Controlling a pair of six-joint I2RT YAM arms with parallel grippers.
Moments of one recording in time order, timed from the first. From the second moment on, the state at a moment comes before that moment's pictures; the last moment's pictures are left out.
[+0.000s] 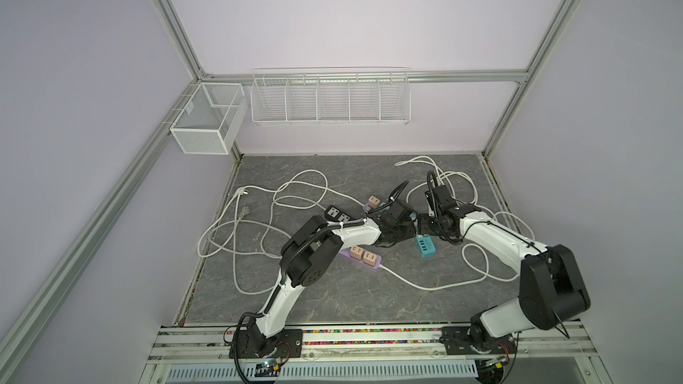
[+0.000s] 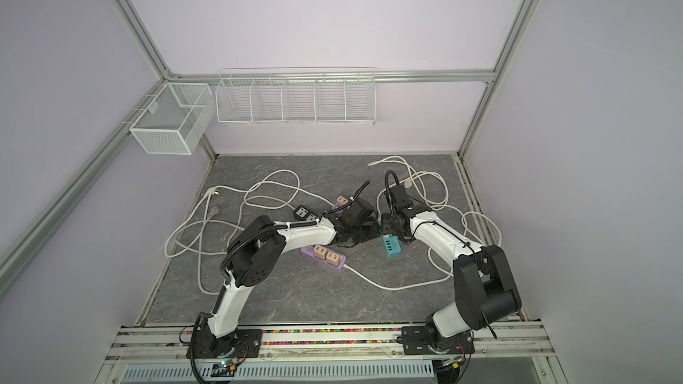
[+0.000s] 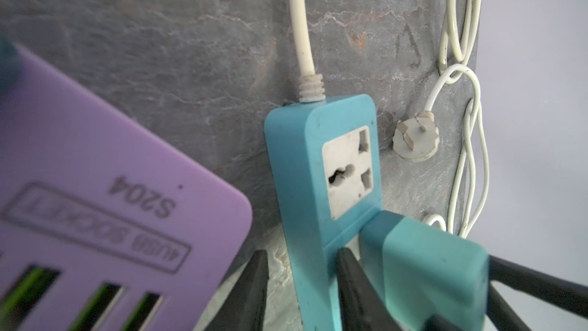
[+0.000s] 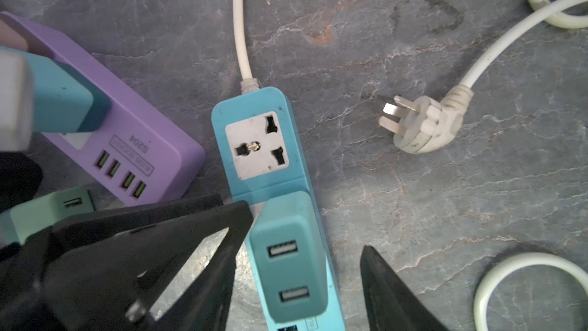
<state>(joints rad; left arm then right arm) -0.98 2.20 1.52 -0.11 0.11 -1.05 0.37 1.52 0.98 -0.61 0.11 0.40</state>
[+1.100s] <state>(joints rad) -1.00 2.20 1.51 -0.10 0.10 -1.06 0.37 1.61 1.00 -0.59 0.09 0.31</state>
